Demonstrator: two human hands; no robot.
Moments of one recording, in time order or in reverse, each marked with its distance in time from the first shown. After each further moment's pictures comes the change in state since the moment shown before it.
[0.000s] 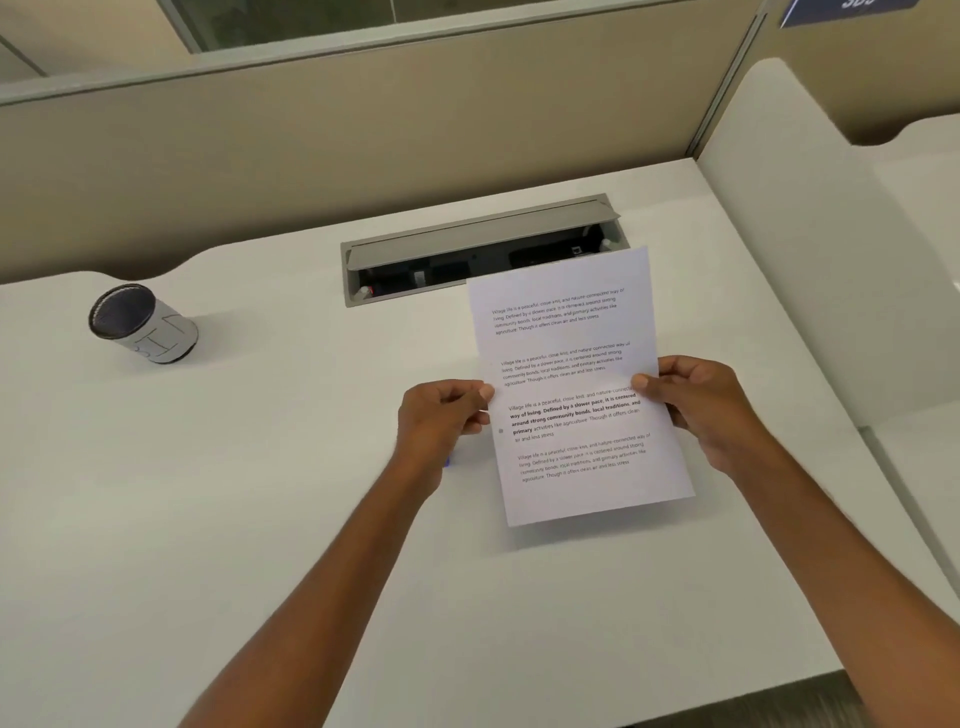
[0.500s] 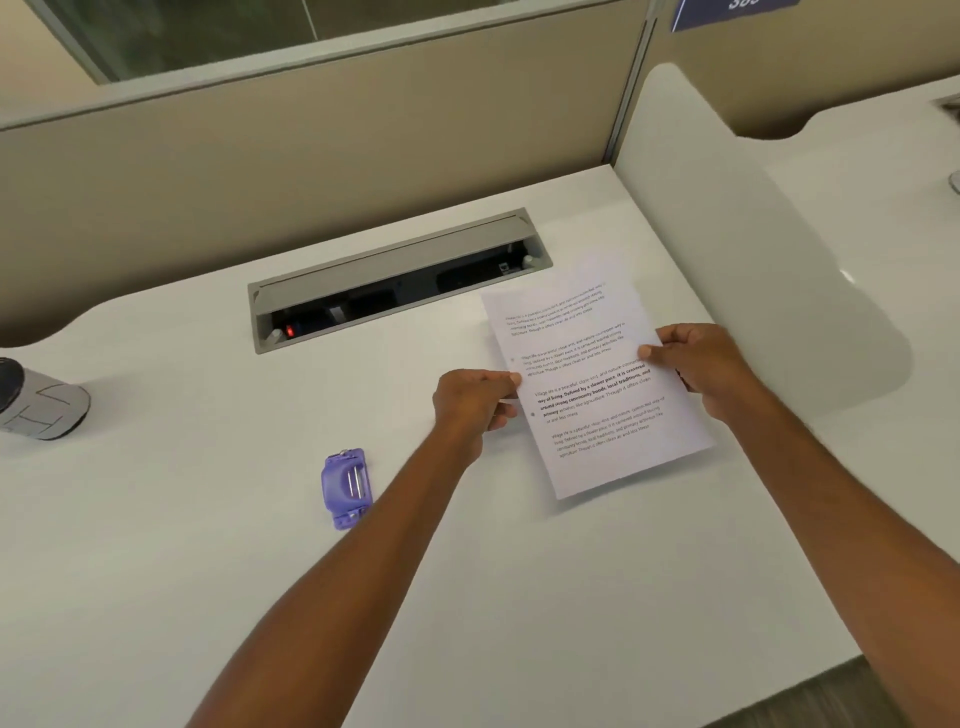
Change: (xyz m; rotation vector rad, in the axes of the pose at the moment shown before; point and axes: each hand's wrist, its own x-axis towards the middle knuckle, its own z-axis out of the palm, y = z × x) left_hand 0.075 0.018 0.148 0.013 -0.067 -0.193; right_hand 0.077 -0.024 -0.102 -0.142 0.217 0.058
